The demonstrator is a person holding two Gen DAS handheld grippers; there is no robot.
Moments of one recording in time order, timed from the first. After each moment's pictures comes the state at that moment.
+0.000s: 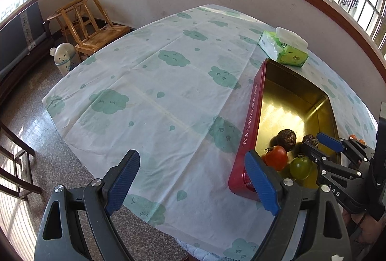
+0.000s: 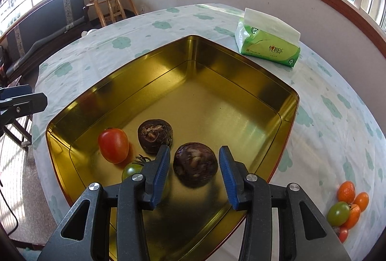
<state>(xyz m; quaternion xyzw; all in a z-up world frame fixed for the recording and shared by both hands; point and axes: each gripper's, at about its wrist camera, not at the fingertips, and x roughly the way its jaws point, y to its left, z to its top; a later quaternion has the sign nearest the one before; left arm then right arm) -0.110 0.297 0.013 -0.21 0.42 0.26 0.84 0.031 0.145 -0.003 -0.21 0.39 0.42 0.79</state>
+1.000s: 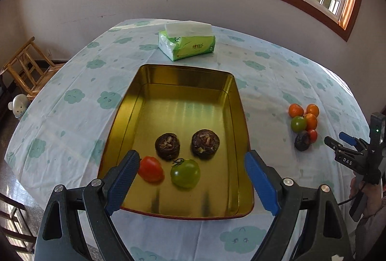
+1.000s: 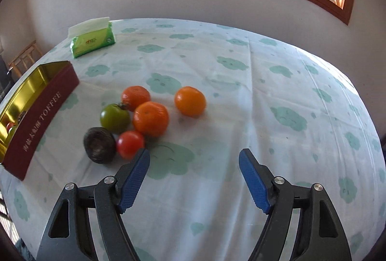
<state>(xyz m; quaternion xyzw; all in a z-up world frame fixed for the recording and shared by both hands) -0.025 0.161 0.042 -0.11 0.42 0.10 0.89 0.119 -0.156 -0.030 -0.08 0.44 0.17 0.88</state>
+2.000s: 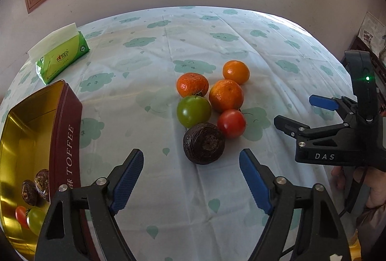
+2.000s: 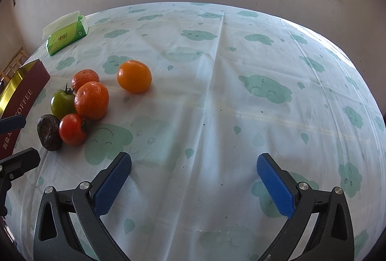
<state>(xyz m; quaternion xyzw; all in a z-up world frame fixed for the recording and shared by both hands) 0.081 -0.007 -0.020 0.00 0.46 -0.06 0.89 0.141 -0.186 -0.056 -0.06 0.47 0.16 0.87</state>
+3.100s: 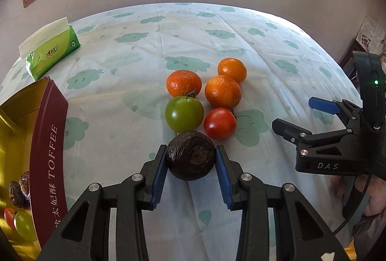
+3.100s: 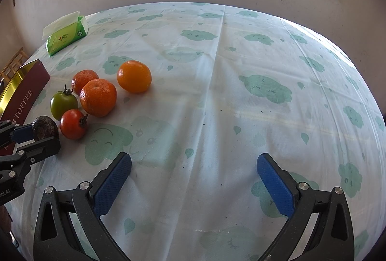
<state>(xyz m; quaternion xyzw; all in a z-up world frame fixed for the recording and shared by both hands) 0.089 -0.012 -0.030 -0.02 0.46 -0.06 0.88 0.141 -0.186 -0.056 -0.06 0.47 0.16 0.87</state>
